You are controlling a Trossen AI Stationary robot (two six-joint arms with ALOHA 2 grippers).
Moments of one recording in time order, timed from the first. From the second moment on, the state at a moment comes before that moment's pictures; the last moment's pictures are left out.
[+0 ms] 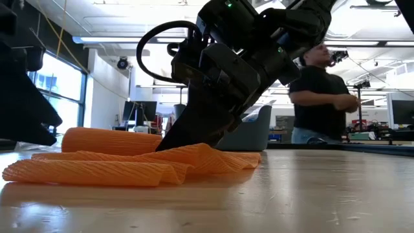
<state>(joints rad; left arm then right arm) -0.91 1.59 0.54 -0.07 -0.91 -1.65 0.20 2.13 1.19 0.22 -0.18 0.24</state>
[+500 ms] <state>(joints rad) -0.83 1.72 0.54 0.20 -0.88 -1.52 0.20 2.13 1.19 0.22 -0.18 0.24</state>
